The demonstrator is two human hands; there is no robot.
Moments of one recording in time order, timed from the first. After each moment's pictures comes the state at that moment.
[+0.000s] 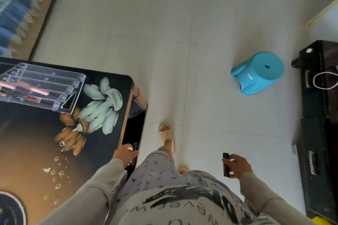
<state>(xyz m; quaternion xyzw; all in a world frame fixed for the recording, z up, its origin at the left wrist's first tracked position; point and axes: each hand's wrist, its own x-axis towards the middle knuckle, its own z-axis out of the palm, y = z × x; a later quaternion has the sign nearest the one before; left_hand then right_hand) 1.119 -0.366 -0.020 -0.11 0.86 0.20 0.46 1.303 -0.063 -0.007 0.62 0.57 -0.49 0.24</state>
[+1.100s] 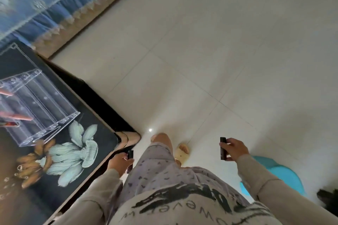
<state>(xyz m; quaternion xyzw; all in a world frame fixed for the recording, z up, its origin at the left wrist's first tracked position) 0.876 -0.180 -0.013 -0.40 0.76 0.32 0.39 0.803 0.171 -0.002 0.39 0.74 -0.43 0.34</state>
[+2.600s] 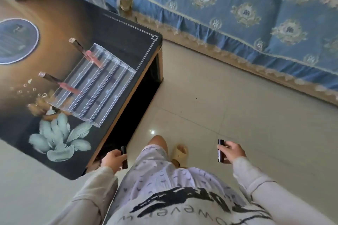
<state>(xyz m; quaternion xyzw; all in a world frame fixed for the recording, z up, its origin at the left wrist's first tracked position) 0.615 -0.279 -0.013 -0.81 0.32 0.49 0.03 0.254 -0.241 -0.005 -0.13 0.84 -0.17 0.50</state>
